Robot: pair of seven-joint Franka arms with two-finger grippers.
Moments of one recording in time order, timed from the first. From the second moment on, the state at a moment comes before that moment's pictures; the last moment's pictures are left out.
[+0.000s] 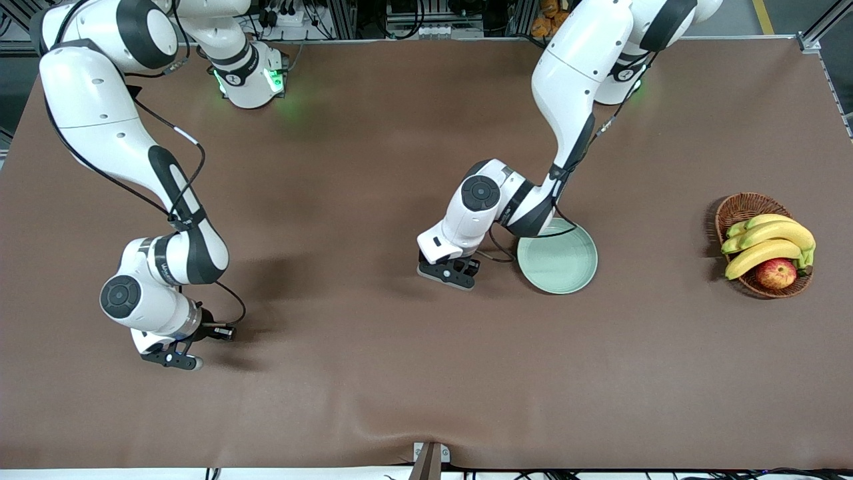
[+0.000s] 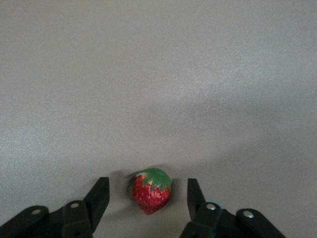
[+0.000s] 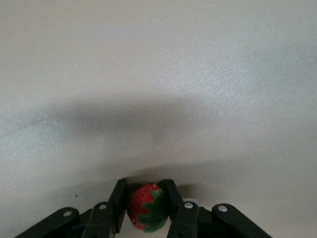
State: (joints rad) left arm -0.67 0.82 -0.06 -1.58 -0.03 2.64 -0.36; right arm -0.07 0.84 0.12 -1.50 -0.10 2.40 0.28
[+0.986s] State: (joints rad) left arm -0.67 0.82 -0.06 -1.58 -0.03 2.64 -0.36; right arm -0.06 0.68 0.34 -1.48 -0.10 2.13 0.56
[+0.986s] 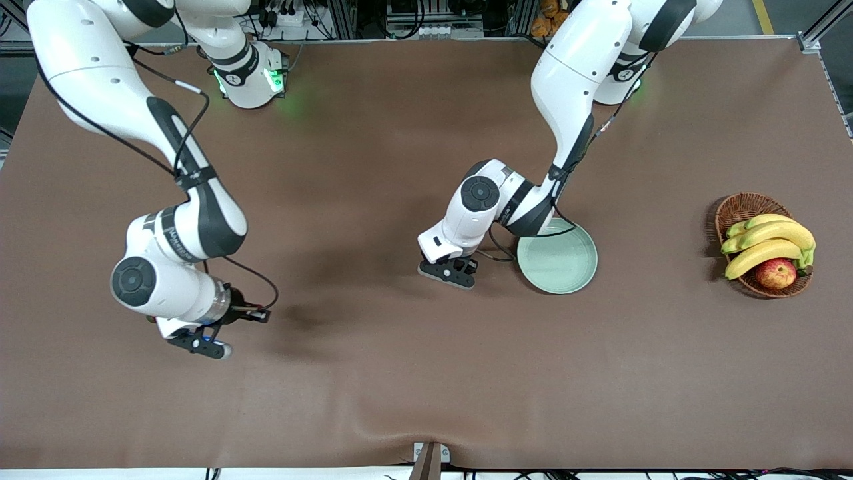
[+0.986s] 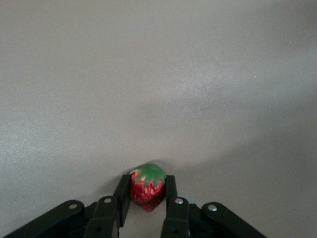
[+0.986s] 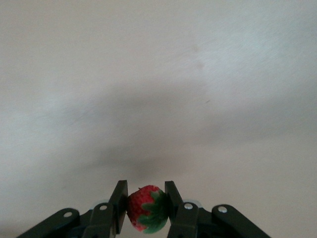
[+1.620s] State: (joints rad) left arm -0.59 0.71 -0.04 -1.61 -0.03 2.49 -0.35; right arm -0.05 0.68 0.45 -1.48 -0.10 2.13 0.76
